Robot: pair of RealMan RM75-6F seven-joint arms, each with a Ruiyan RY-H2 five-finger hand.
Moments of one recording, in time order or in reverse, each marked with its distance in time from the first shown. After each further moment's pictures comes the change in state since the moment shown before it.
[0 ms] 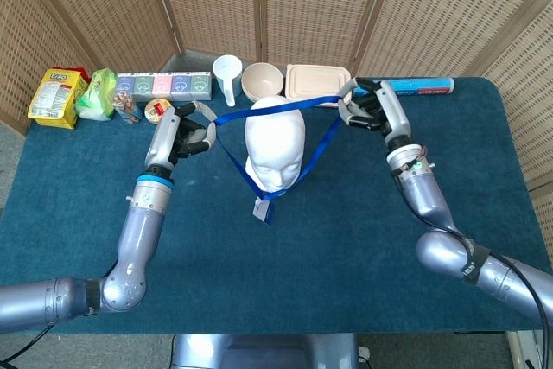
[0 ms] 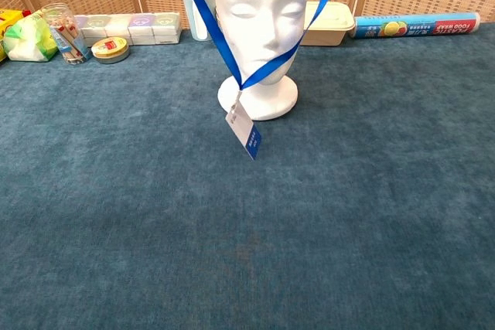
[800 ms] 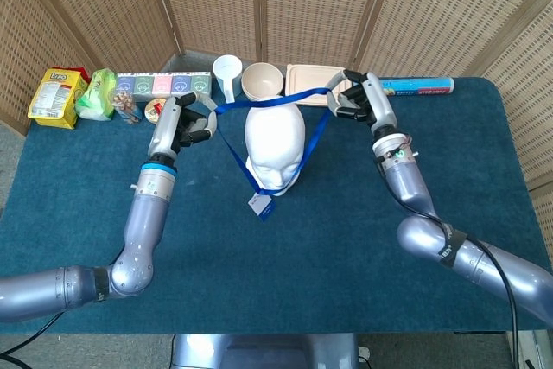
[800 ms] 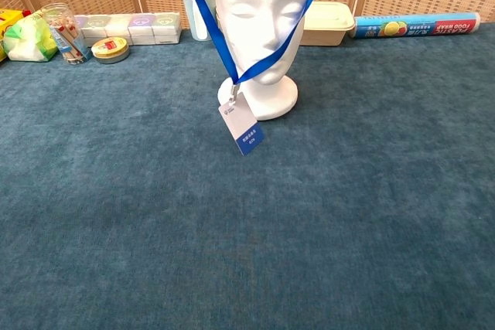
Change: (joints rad) left arm -0.046 -0.027 -0.025 0.106 -0.039 -0.037 -0.011; right arm 0.092 -0.083 -0.005 0.133 0.053 -0.010 -0.084
